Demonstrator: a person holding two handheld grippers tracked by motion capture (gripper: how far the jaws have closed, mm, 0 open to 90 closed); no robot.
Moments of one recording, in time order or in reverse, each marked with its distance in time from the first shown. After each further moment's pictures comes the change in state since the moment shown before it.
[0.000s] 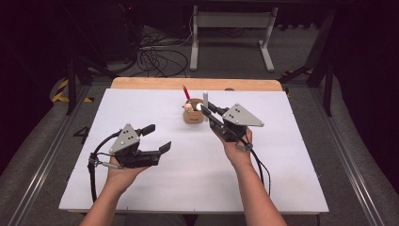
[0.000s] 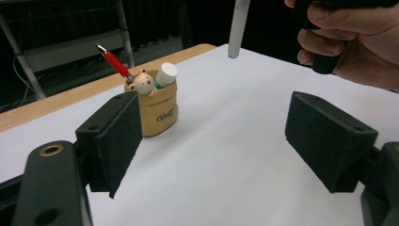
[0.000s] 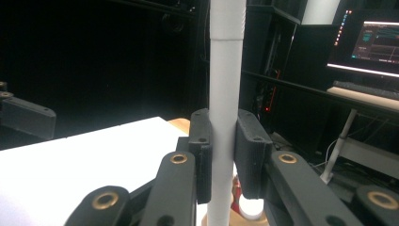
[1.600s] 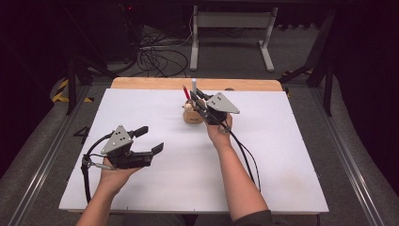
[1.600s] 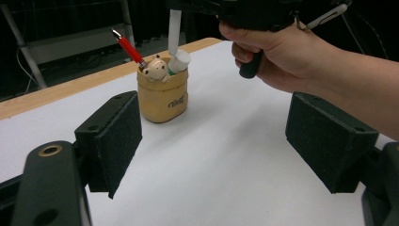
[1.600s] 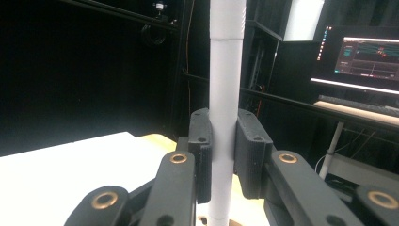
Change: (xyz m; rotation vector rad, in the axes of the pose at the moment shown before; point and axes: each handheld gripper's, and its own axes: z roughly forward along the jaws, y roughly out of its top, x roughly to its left) left arm 0.014 -0.013 -0.010 0.008 0.001 -0.029; right arm -0.020 -0.044 0.087 -0.085 -0.066 -0.013
